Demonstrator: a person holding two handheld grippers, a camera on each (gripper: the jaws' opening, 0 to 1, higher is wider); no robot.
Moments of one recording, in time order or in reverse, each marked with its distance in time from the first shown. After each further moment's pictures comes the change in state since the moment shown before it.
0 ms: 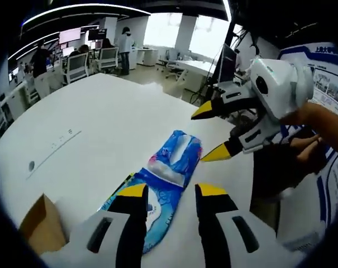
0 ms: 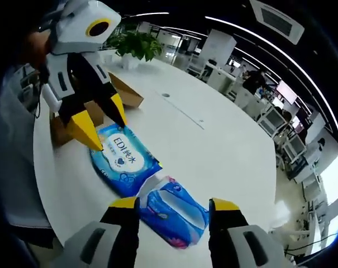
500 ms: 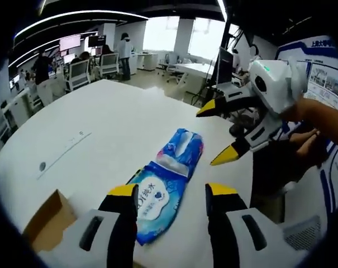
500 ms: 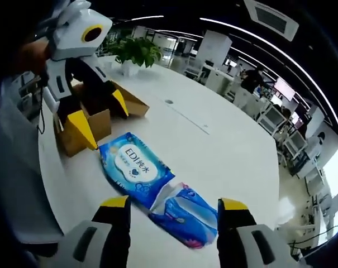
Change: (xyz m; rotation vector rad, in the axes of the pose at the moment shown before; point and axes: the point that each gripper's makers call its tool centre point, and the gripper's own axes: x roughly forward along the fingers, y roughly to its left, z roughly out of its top) left arm -0.037 0.011 -0.011 0.040 -0.031 0.026; right arm -0.013 0.024 0.019 0.060 -0.026 0.010
